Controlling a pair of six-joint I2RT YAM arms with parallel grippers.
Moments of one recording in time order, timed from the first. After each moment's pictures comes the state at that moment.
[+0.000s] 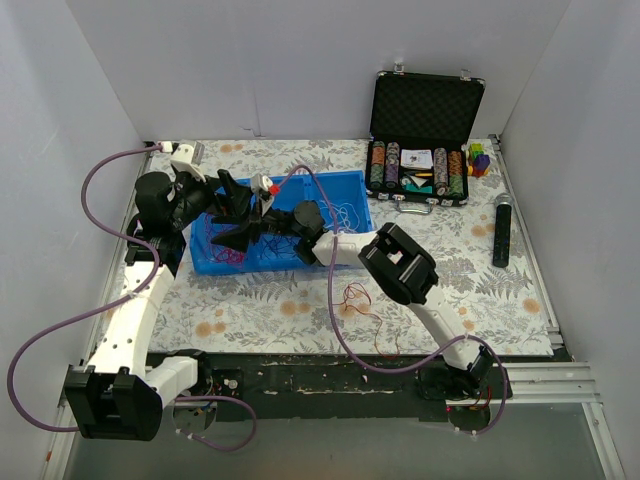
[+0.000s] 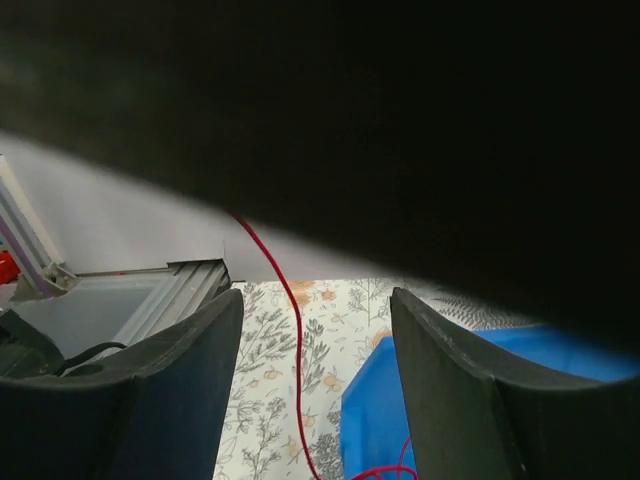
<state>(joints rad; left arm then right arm) -0.05 1.06 0.96 -0.06 0.50 -0.21 0.94 2.35 1.59 1.25 -0.72 0.50</state>
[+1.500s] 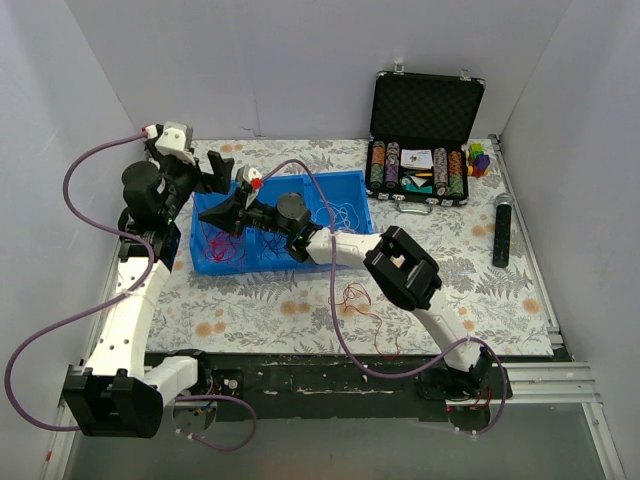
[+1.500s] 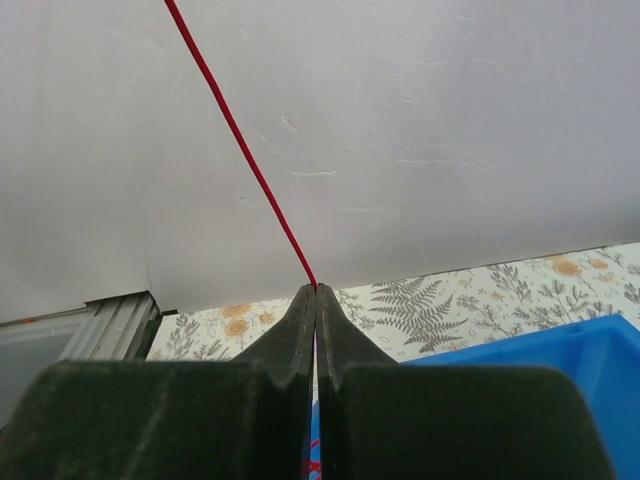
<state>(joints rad) -0.04 1.07 1.06 0.02 0.30 -0.01 0.98 2.32 1.70 0.98 -0.51 0.34</state>
